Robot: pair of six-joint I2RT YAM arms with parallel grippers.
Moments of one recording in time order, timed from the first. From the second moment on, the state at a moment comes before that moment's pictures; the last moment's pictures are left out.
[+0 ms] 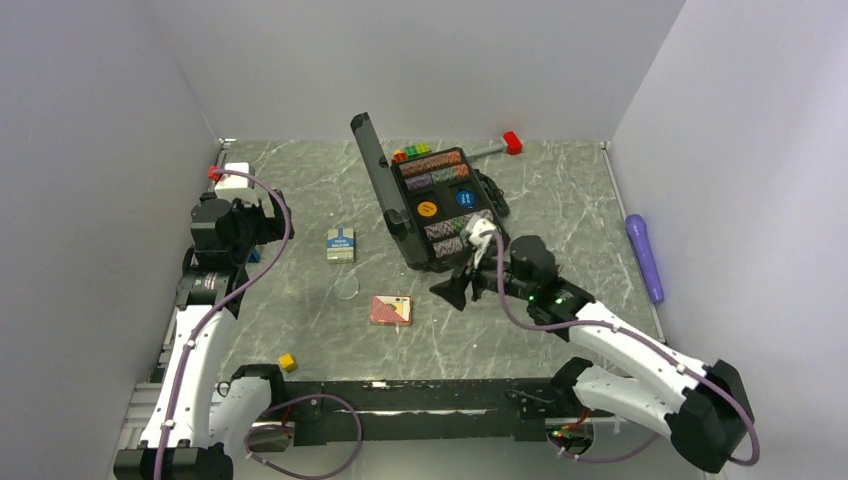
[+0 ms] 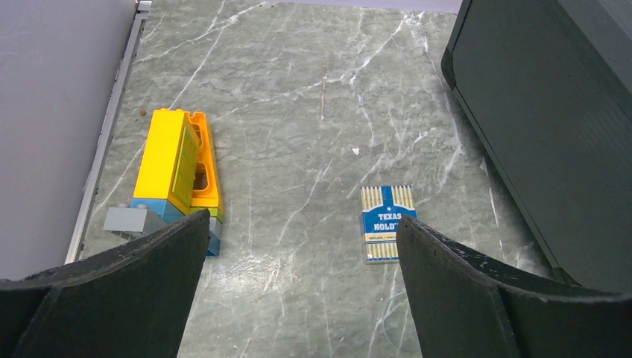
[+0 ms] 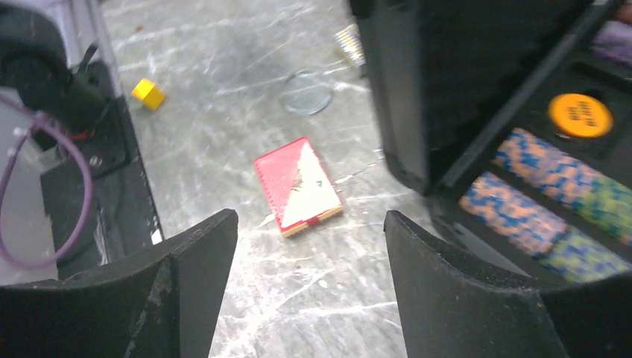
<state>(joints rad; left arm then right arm) 0.02 0.84 0.84 -0.29 0.01 -0.07 0.66 0.93 0.60 0.07 -0.41 0.05</state>
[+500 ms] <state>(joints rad) 0.02 0.83 0.84 -0.29 0.02 -0.07 0.94 1.37 0.50 0.39 -0.33 -0.14</state>
